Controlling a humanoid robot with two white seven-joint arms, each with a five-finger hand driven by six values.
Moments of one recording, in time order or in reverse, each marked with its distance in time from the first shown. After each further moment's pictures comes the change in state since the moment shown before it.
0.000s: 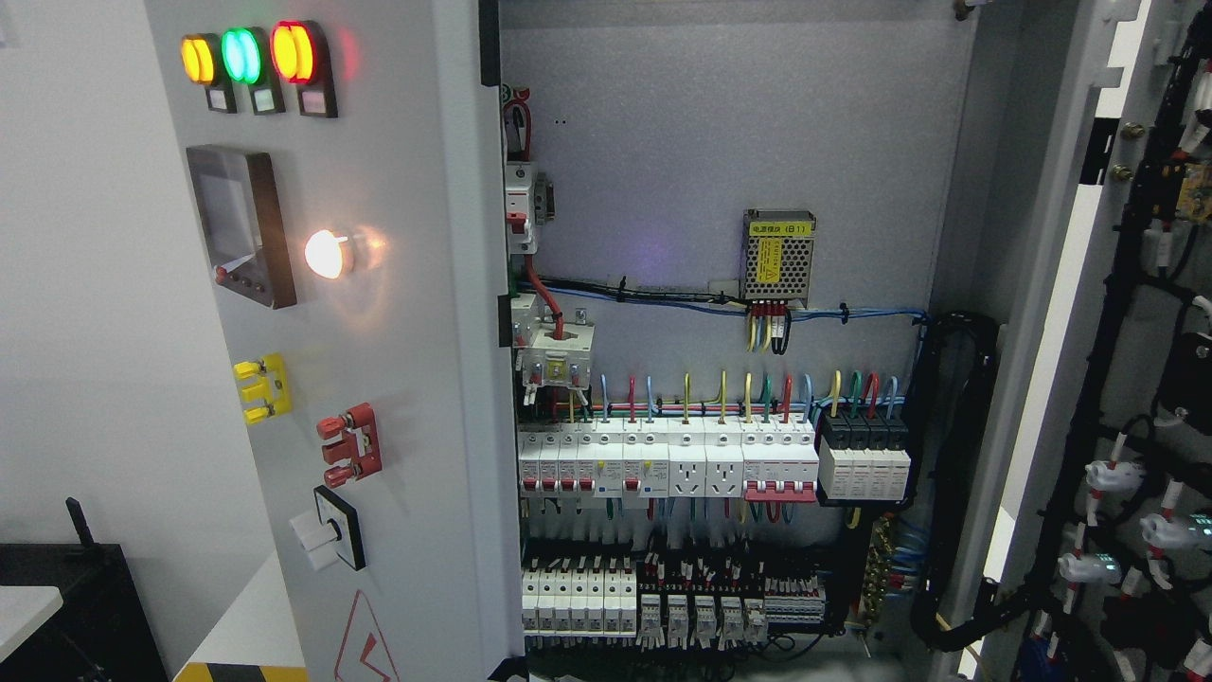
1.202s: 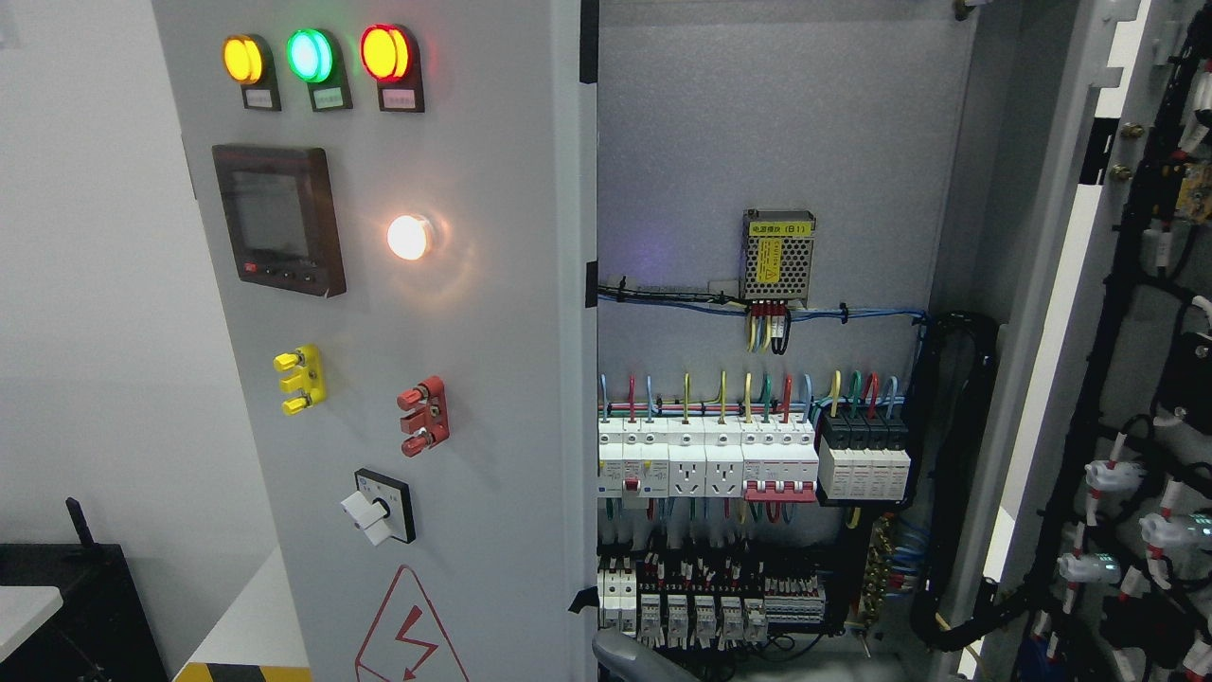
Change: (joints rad) left arm 0.000 0.000 0.000 0.000 0.000 0.000 0.000; right arm -0.032 0.000 -0.076 0.071 0.005 0.000 -0.049
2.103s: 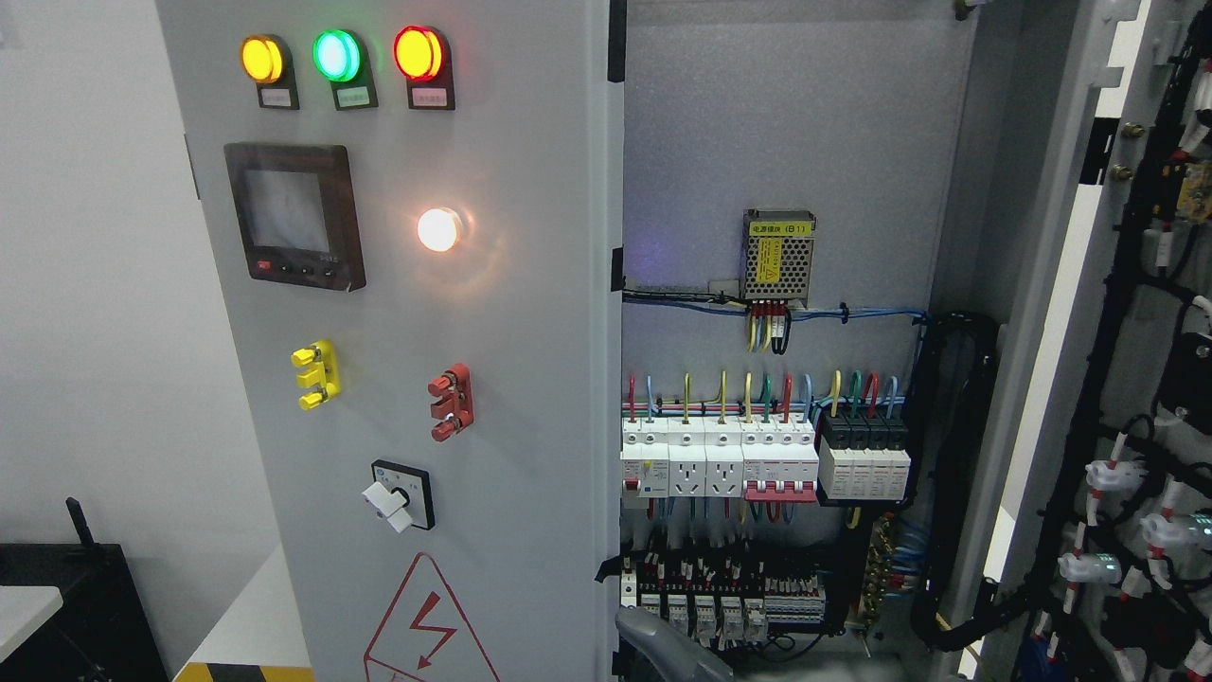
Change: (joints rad) left arm 0.000 0.000 0.000 0.000 0.000 0.000 0.000; right arm -0.013 0.000 -0.059 0.037 0.057 -0.004 -0.030
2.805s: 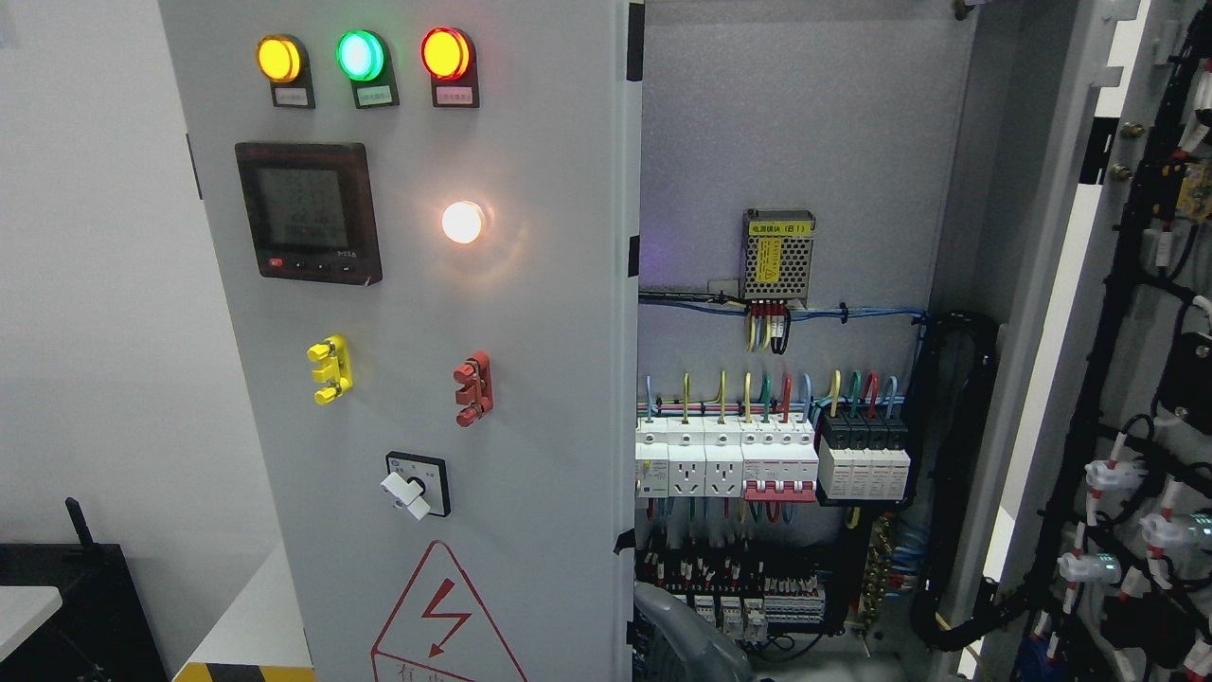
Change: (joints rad) left arm 0.000 0.000 0.000 0.000 0.000 0.000 0.000; right arm -0.011 0.000 -0.023 0.023 0.021 -0.003 -0.066
